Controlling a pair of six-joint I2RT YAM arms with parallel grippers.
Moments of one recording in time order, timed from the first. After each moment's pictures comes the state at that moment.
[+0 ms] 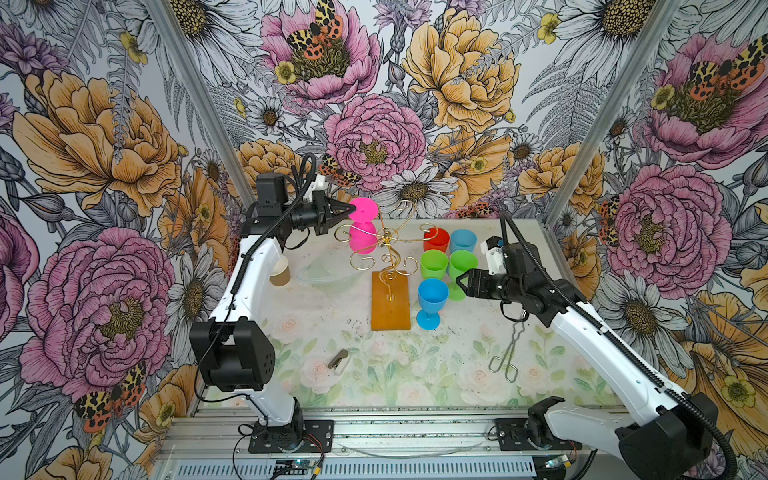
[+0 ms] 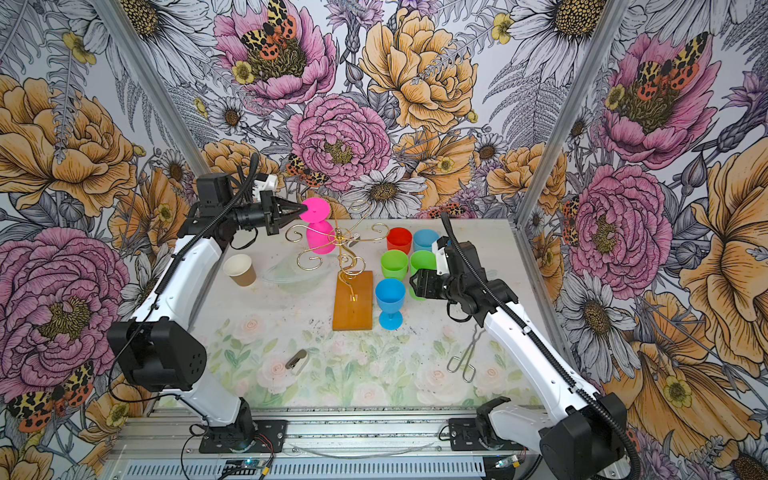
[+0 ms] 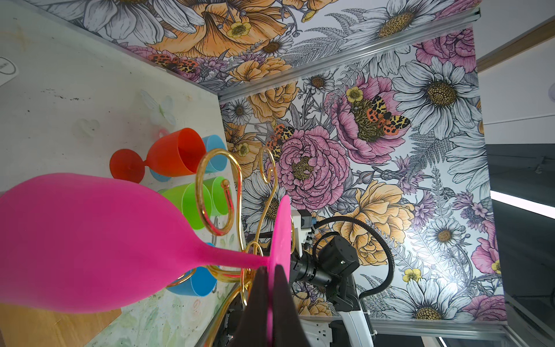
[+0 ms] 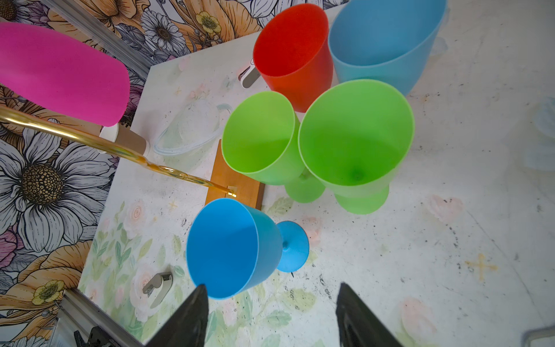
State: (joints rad) left arm 0.01 1.65 1.66 -0.42 1.14 -0.89; right arm 0.36 1.18 1.08 -0.65 -0.24 0.42
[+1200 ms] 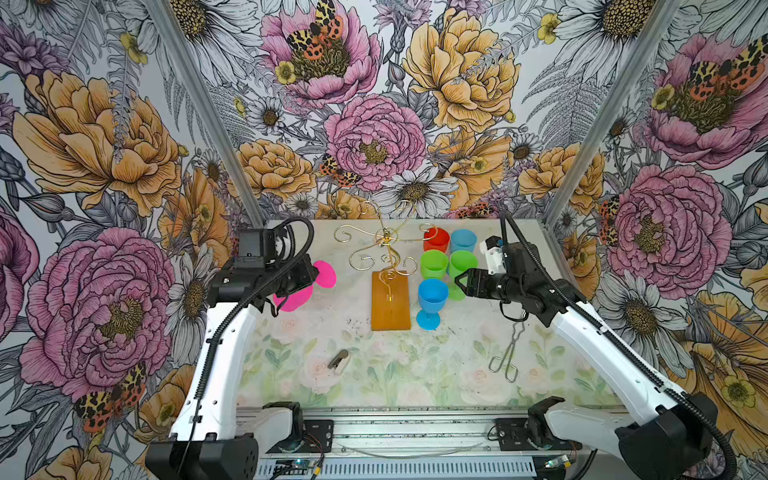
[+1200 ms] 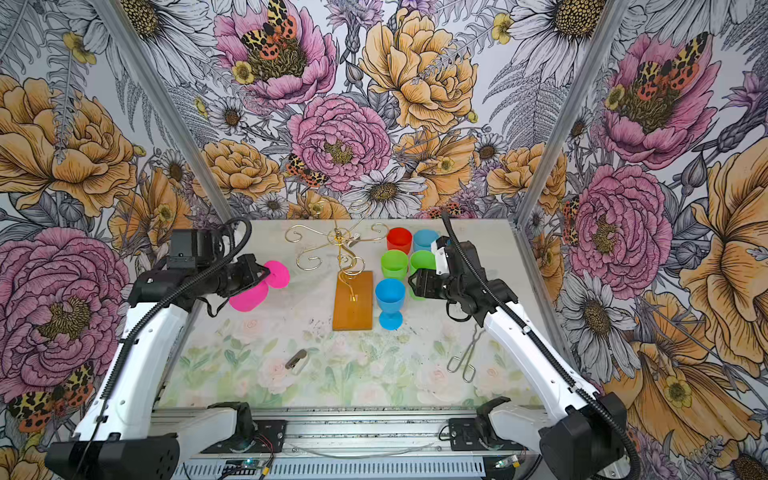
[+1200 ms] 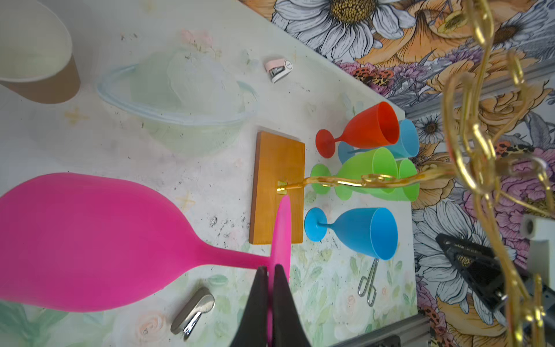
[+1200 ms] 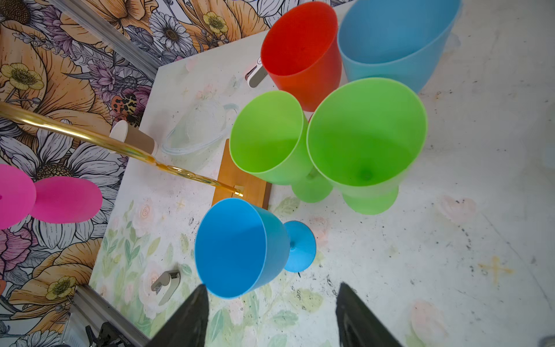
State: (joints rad) left arm -0.05 1.10 1.31 -1.04 0.36 -0.42; right arm 0.36 1.18 1.08 -0.64 -0.26 0.43
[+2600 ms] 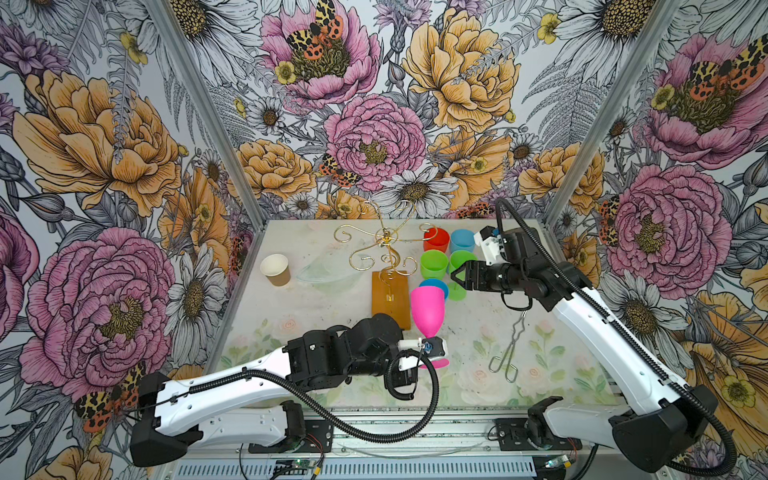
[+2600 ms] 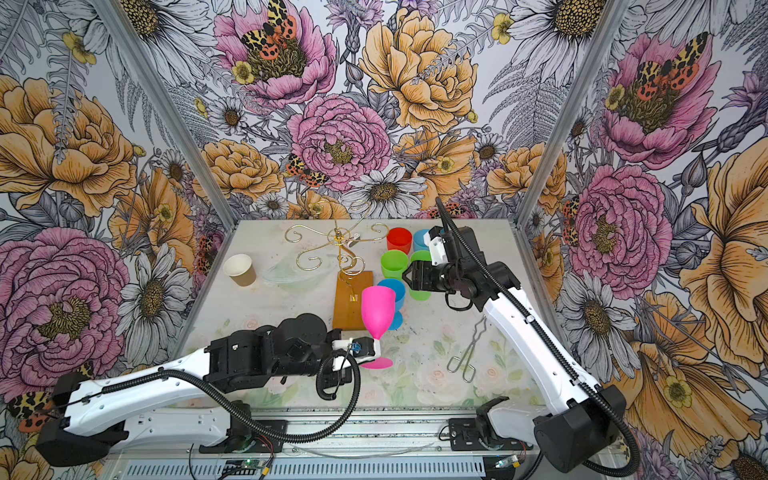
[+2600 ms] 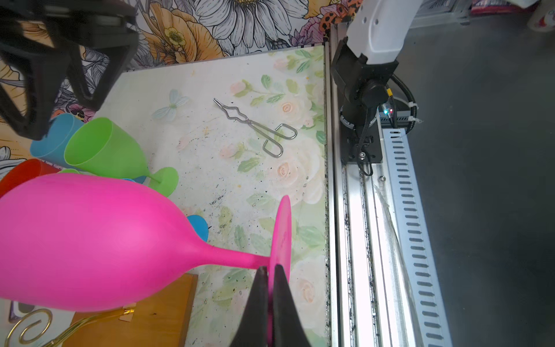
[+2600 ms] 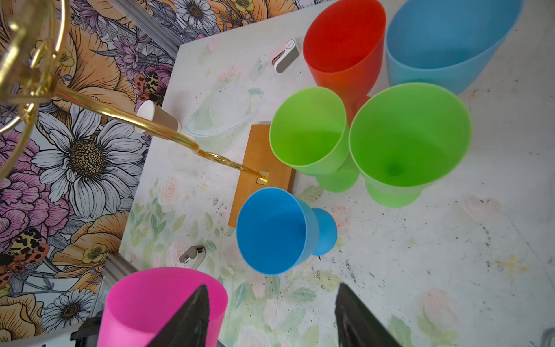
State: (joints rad) left arm -1.30 1.04 1.02 -0.60 -0.02 0.36; right arm 0.39 1.27 1.32 -0.84 -0.34 0.39
